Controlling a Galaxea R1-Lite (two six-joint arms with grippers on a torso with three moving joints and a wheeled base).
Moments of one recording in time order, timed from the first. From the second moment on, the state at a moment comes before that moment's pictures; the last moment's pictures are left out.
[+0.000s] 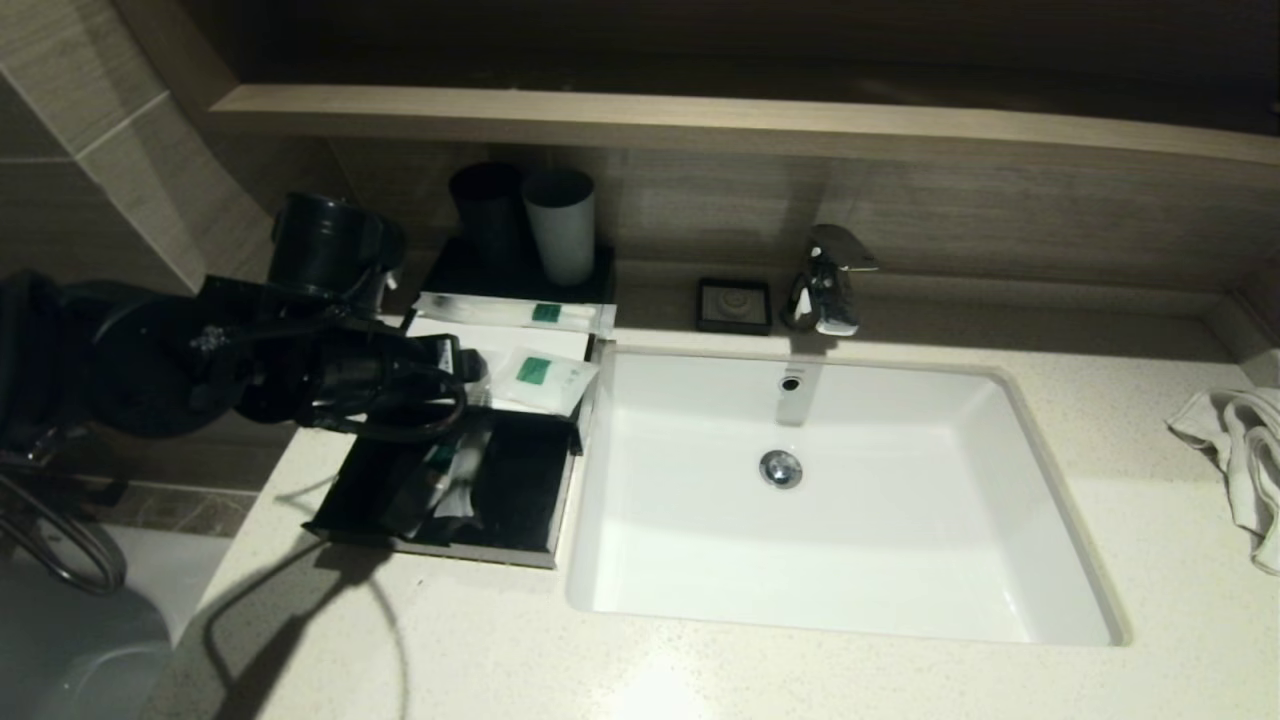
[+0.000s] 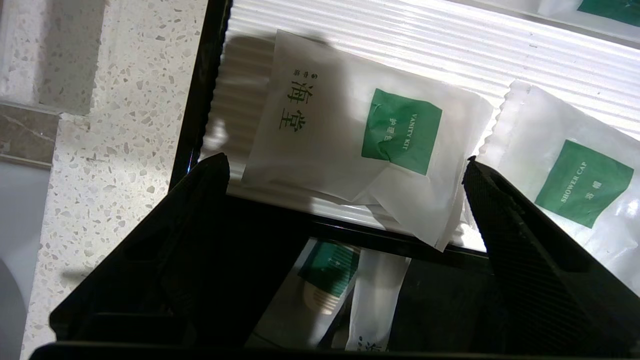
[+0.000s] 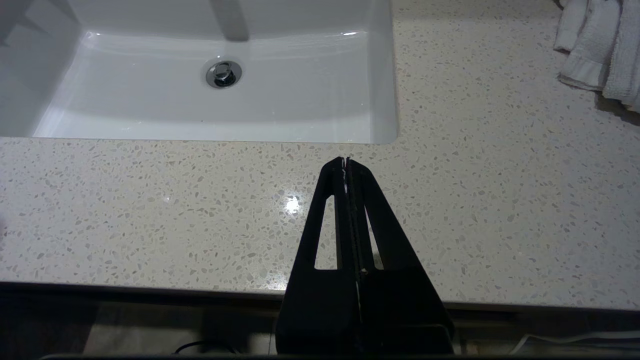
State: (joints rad) left arm -0.36 1.72 -1.22 0.03 0.29 -0.29; right arm 0.00 0.00 0.00 0.00 -0.01 0.04
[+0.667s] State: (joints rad) left arm -0.34 1.72 -1.21 0.03 0.29 -0.29; right arm 0.00 0.00 0.00 0.00 -0.01 0.04
